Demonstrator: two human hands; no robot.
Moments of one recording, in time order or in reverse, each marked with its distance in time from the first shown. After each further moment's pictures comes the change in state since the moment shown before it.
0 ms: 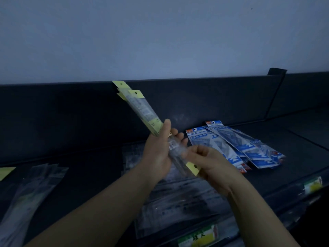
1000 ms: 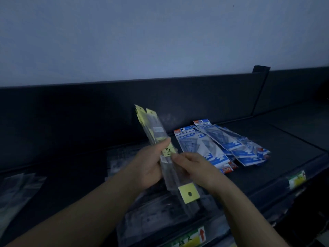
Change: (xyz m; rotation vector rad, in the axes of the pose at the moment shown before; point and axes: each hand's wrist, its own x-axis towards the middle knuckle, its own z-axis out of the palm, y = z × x) left_hand -0.002 -0.009 0.000 0.228 -0.156 -0.367; right_hand 0.008 0.013 -0.017 -0.426 -0.028 -0.092
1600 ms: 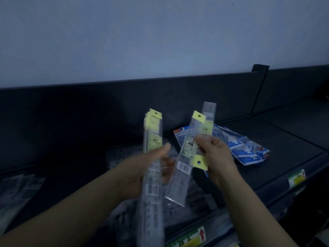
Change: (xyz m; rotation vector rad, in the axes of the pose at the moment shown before) left_hand -0.036 0.009 -0.011 0.230 -0.006 -0.116; right_hand 0.012 -0.001 -0.021 0.585 0.517 -0.029
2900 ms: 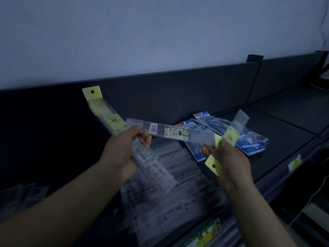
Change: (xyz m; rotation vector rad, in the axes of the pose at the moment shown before) left_hand 0.007 0.036 -0.039 -0.366 0.327 0.301; right_hand -0.031 0.005 0.009 0.329 0.312 0.100
